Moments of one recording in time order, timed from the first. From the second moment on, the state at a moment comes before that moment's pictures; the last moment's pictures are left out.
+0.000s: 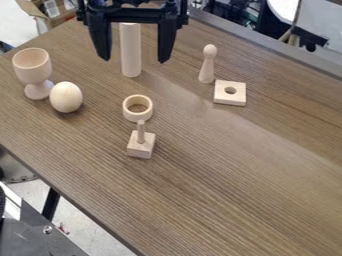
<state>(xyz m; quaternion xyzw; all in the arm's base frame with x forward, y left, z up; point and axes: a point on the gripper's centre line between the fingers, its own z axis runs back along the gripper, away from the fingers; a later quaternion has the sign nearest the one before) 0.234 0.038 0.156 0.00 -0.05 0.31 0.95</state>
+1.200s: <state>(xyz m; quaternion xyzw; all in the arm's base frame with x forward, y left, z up) 0.282 0.094 0.042 0.00 -0.03 0.35 0.94</state>
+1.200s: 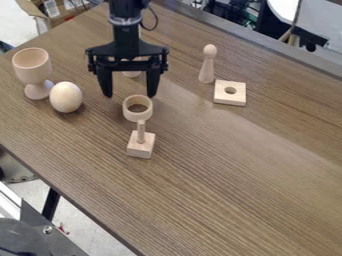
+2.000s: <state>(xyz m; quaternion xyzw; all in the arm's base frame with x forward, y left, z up) 0.275 0.078 0.036 0.00 -0.02 0.36 0.93</state>
